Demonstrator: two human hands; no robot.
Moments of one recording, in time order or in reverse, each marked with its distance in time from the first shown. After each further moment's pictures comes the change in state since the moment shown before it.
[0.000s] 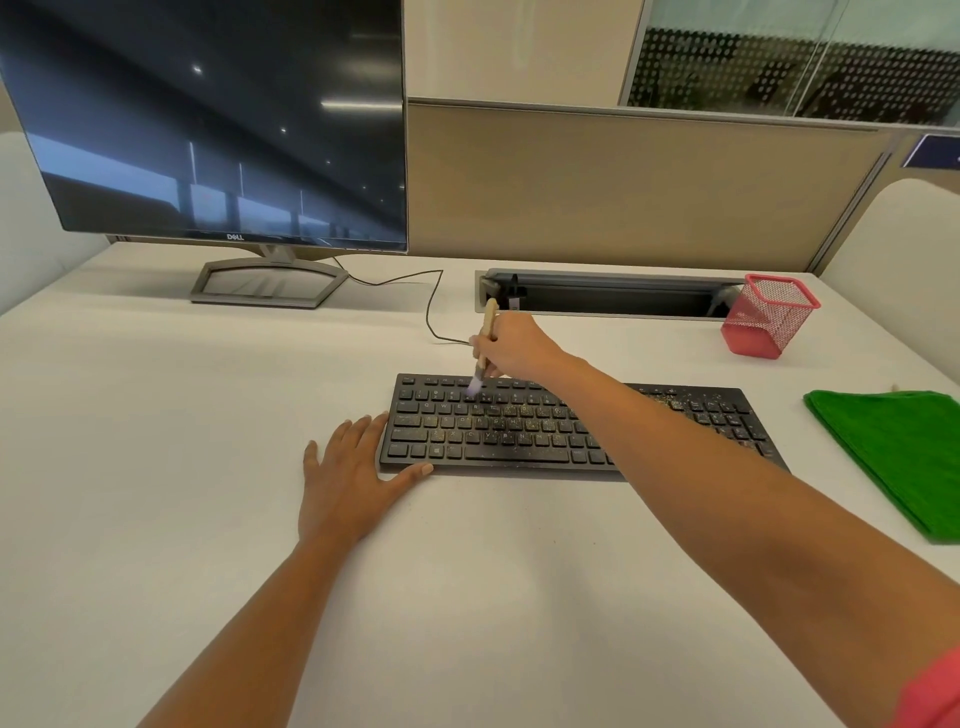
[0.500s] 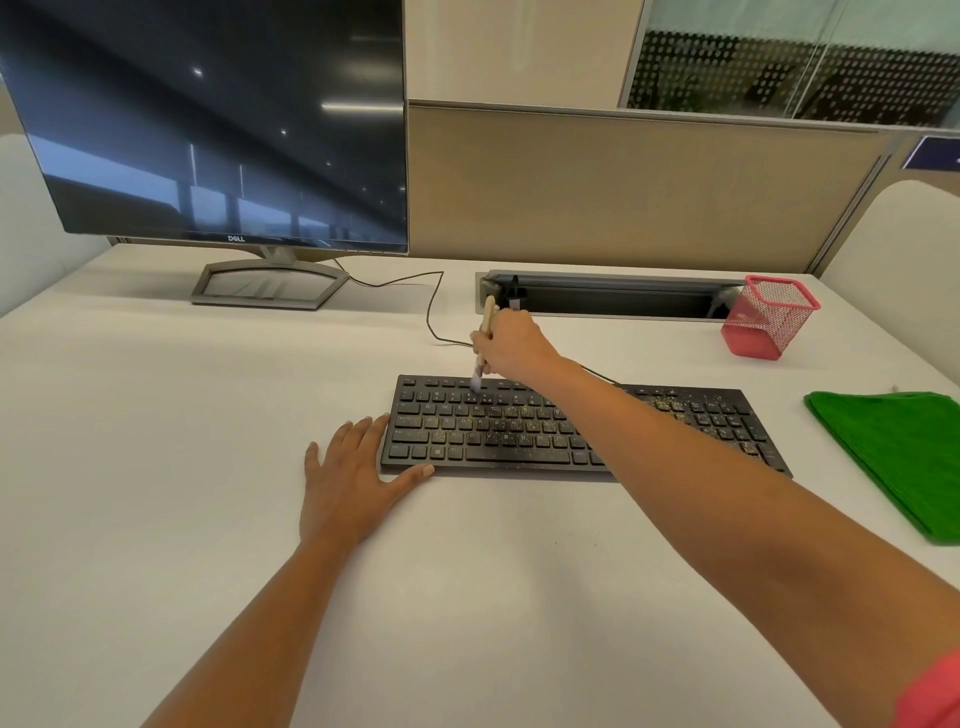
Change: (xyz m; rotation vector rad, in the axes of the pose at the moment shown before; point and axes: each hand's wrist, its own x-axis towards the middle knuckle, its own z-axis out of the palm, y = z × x) left_hand 0.000 0.001 0.000 0.003 -0.001 0.000; right_hand -0.002 -0.009 0.004 -0.118 0.109 0.002
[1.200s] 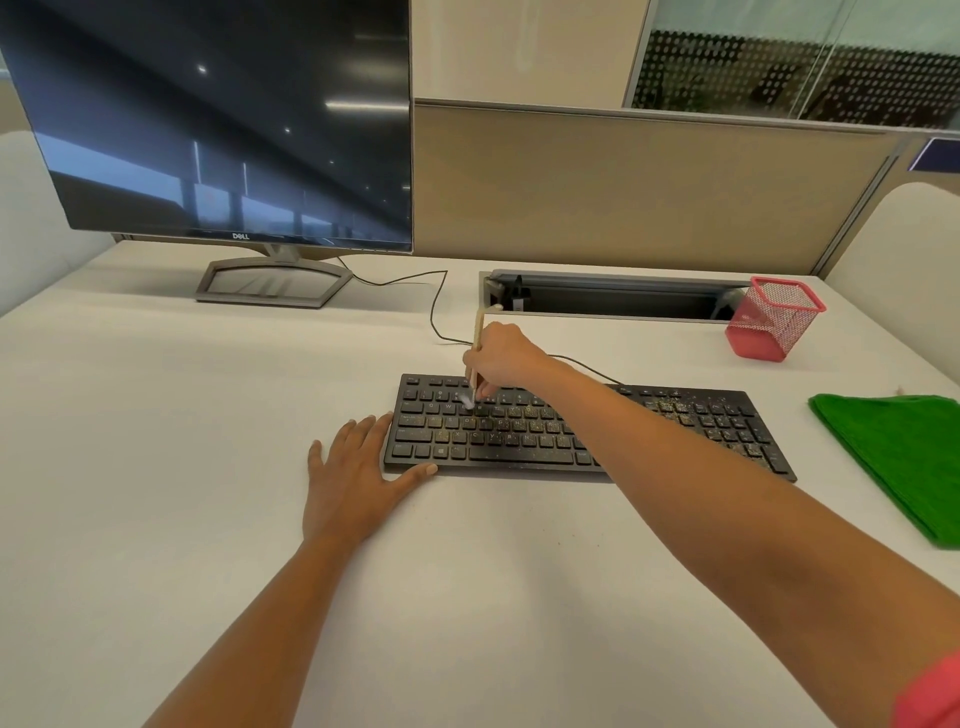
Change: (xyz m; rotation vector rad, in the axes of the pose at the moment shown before) left_hand 0.001 -0.001 0.001 -0.013 0.016 0.003; right_hand -0.005 -0.011 0.004 0.064 -0.228 0.087
